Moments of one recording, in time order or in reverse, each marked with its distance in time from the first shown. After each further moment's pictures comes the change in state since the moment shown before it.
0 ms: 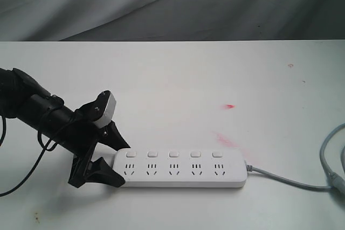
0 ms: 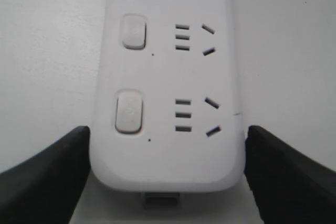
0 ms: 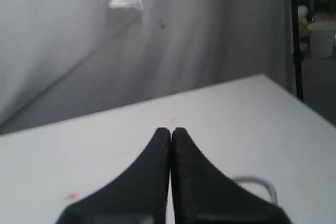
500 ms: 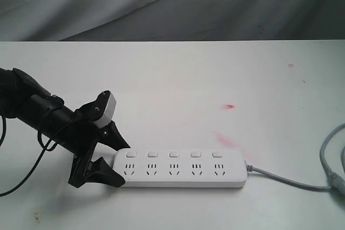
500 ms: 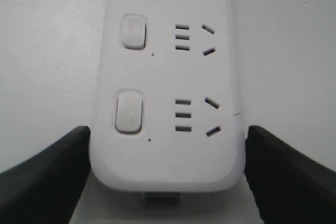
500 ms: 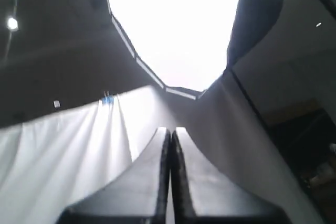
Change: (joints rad) left arm 0.000 0.000 0.000 0.000 0.000 0.000; right arm 0.000 -0.002 0.000 0.054 -0.847 0.143
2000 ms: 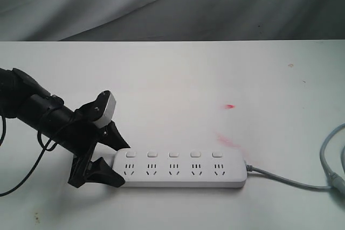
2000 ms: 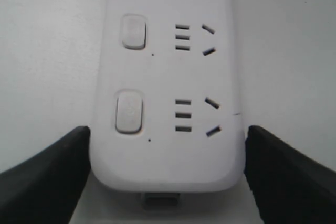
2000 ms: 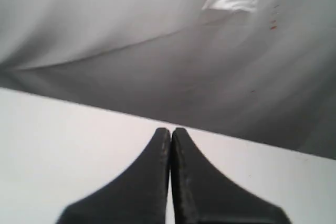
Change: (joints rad) left arm 0.000 0.000 0.000 0.002 0.000 0.000; right arm 0.000 1.501 -1.684 0.339 1.577 -0.712
